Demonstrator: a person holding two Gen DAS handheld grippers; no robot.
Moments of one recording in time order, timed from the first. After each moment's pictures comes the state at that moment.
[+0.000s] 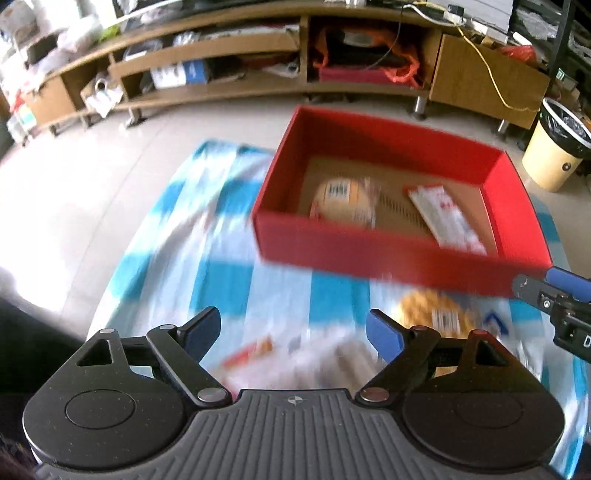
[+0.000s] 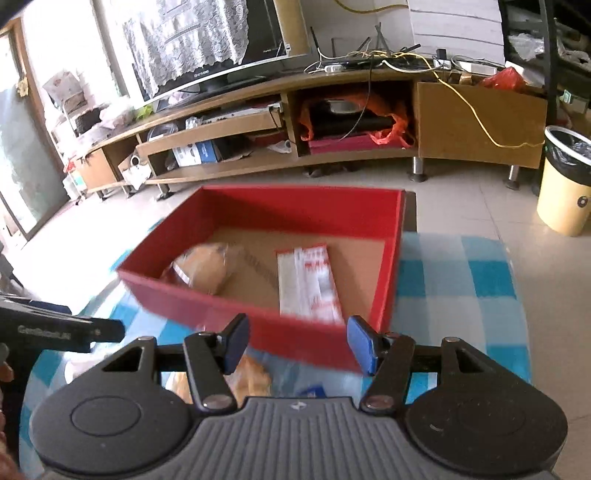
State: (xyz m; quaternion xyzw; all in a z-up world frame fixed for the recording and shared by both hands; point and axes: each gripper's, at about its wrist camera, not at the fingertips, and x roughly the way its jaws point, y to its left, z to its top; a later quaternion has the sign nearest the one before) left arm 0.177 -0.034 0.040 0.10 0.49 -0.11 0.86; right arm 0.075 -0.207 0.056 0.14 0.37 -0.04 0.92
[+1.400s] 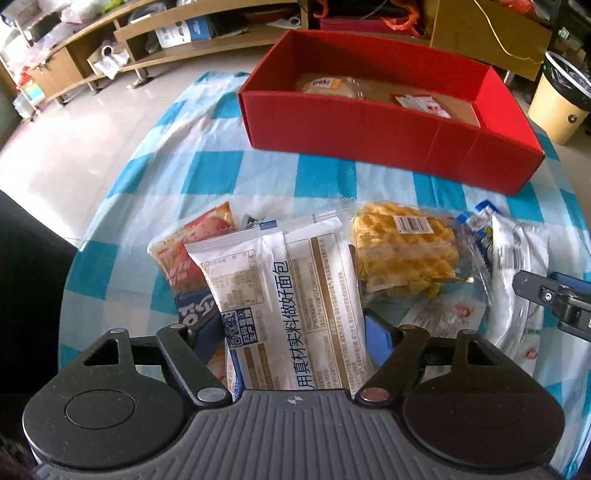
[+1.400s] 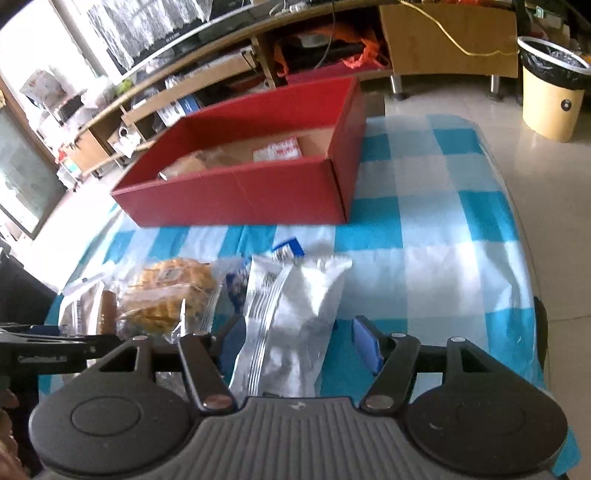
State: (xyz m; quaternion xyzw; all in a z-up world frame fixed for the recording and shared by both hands) left arm 0.106 -0.035 0.003 0.13 0.53 -0.09 0.83; right arm 0.008 -0.216 0.010 0.22 0.45 -0.04 0.87
